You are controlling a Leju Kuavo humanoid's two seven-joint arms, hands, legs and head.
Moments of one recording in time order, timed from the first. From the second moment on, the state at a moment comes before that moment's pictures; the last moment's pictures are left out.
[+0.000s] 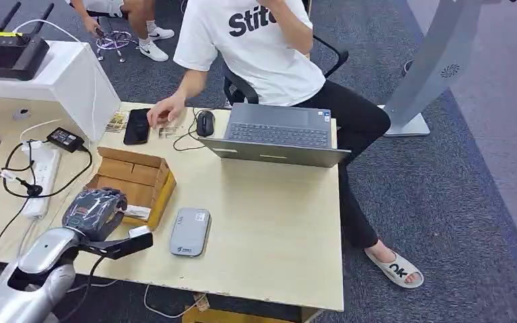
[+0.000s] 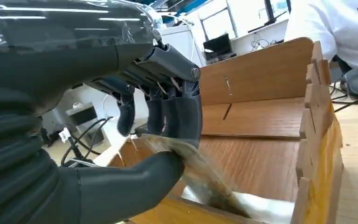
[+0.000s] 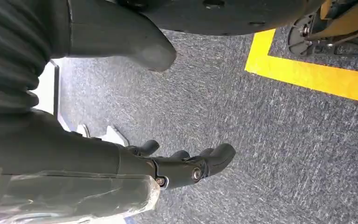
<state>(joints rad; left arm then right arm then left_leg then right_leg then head) -0.23 0.47 -0.38 -1.18 -1.09 -0.05 -0.11 -0.06 0.09 0.88 -0.13 -0.45 -0.41 0.16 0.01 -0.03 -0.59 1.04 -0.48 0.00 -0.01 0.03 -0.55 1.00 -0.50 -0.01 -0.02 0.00</state>
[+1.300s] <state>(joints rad) -0.41 0.64 -0.39 -1.39 -1.50 0.16 0.05 -0.06 0.09 0.90 -0.13 -0.50 -0.42 0.14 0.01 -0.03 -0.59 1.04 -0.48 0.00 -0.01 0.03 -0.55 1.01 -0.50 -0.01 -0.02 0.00</state>
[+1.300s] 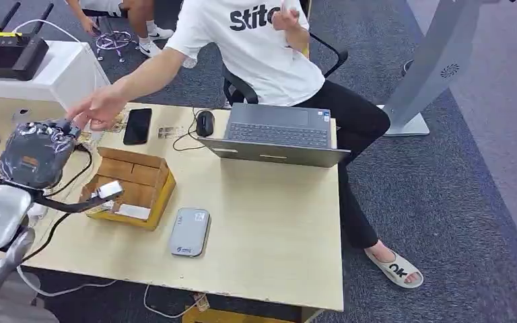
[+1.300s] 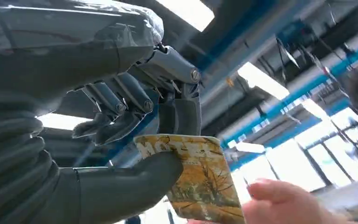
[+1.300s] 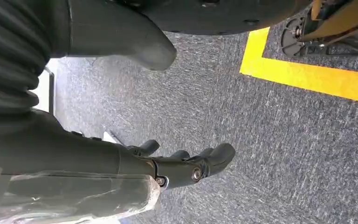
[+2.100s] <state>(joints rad) -0.47 0.49 -0.45 -1.20 -1.54 0.30 0.17 -0.07 0.08 0.93 -0.13 -0.50 -0.42 0.14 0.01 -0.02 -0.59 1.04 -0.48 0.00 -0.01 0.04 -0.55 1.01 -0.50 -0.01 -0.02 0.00</state>
